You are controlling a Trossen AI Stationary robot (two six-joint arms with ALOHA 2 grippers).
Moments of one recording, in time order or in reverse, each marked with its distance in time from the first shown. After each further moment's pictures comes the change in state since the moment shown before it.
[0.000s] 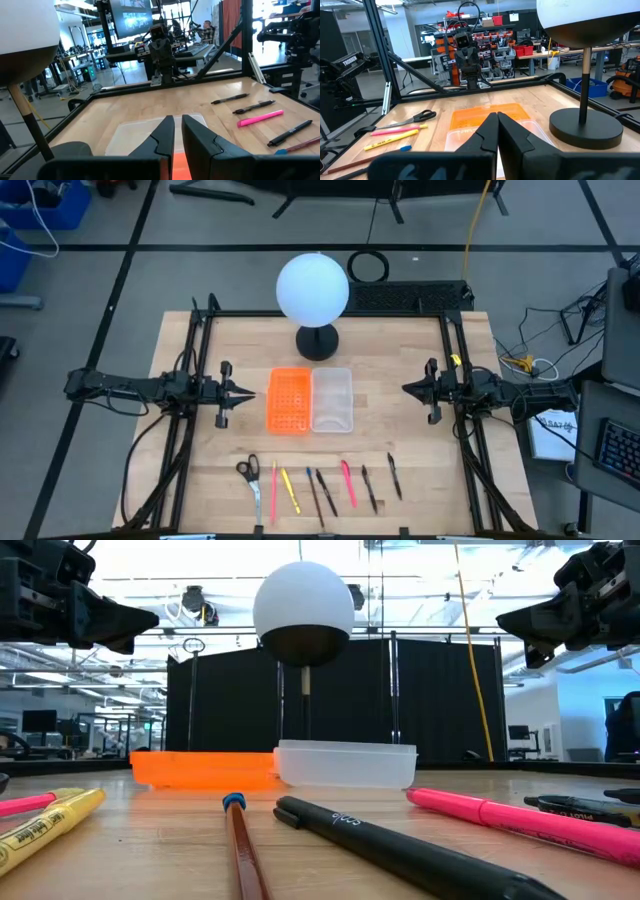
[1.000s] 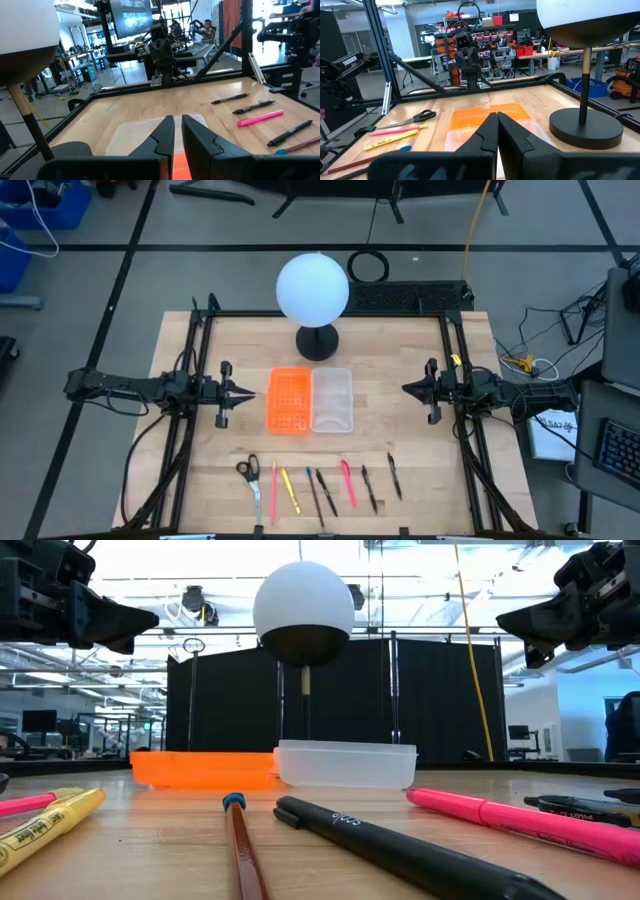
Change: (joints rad) left arm 0.000 0.000 0.000 0.000 0.000 0.000; right arm 0.000 0.000 0.000 0.000 0.000 0.000
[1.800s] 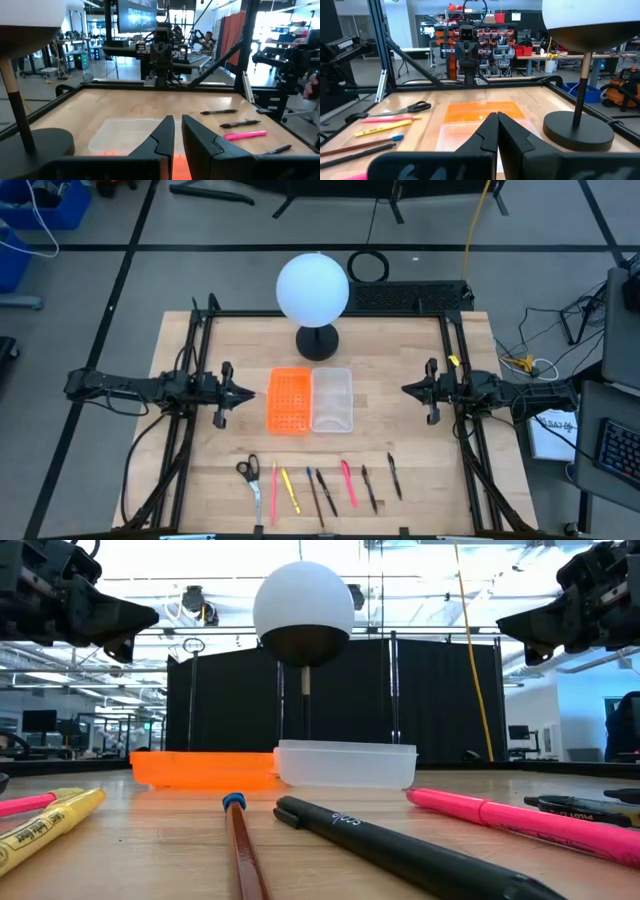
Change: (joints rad) left arm 0.000 0.000 0.000 0.016 0.001 -0.188; right arm 0.000 0.001 0.000 -0.019 -0.001 -0.084
